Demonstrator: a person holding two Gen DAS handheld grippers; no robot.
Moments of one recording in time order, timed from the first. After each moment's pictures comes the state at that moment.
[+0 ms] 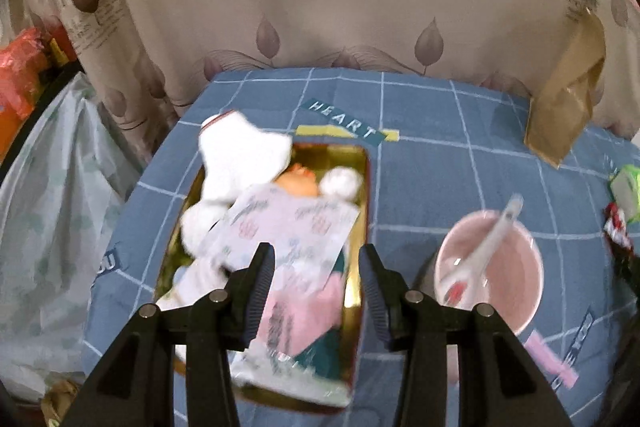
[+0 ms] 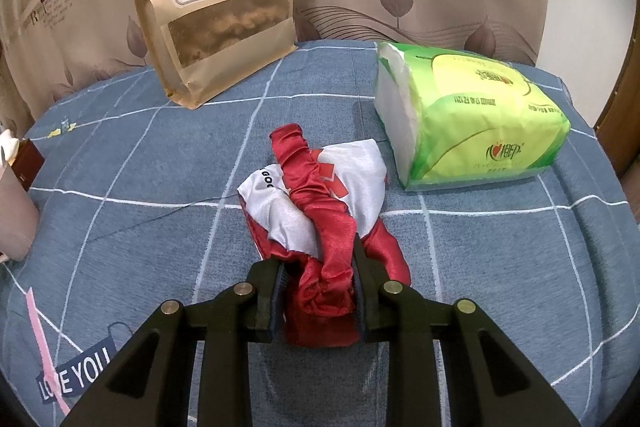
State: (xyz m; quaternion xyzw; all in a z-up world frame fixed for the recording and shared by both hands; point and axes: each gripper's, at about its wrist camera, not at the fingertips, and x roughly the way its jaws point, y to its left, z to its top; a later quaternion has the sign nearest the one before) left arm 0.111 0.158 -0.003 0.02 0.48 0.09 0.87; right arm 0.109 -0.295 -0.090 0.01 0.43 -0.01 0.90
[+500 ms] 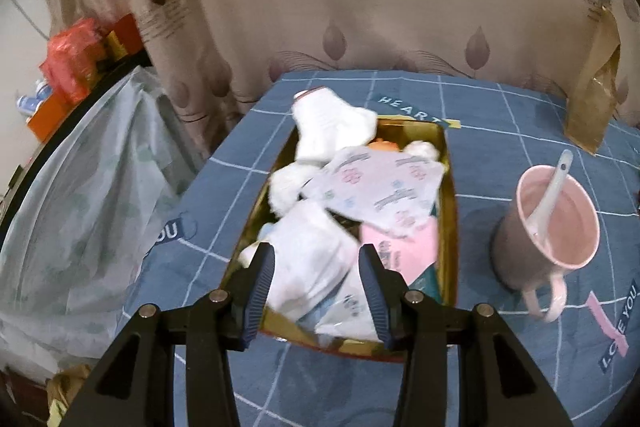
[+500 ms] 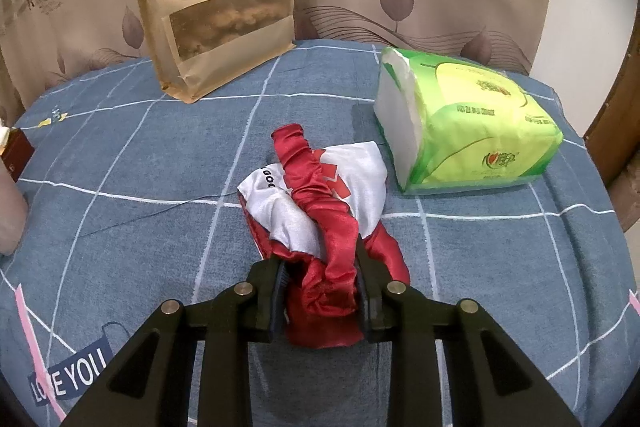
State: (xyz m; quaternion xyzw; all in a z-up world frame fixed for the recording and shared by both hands) left arm 0.045 0.199 -0.014 0.04 0.43 0.16 0.89; right arm 0.109 -0.287 -0.089 -0.02 0.43 -0.03 0.90
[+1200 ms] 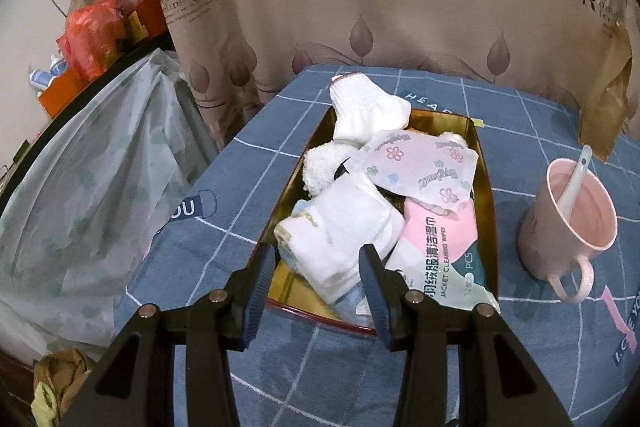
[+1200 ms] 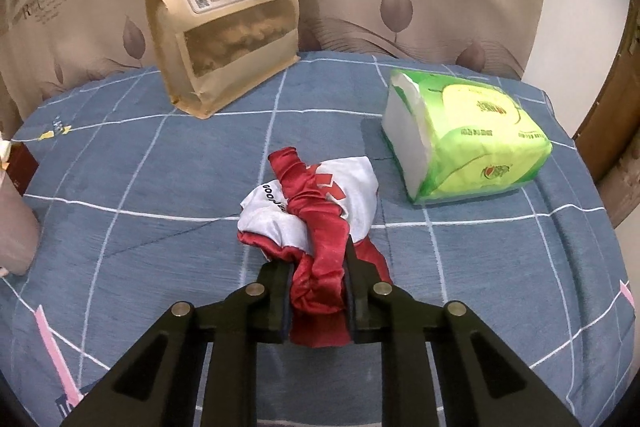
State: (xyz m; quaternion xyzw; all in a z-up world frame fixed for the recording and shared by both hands) left arm 0.025 0.224 -0.026 0.01 0.42 0.18 0.89; right arm 0.106 -0.267 -0.070 -0.02 0.43 -0.04 0.90
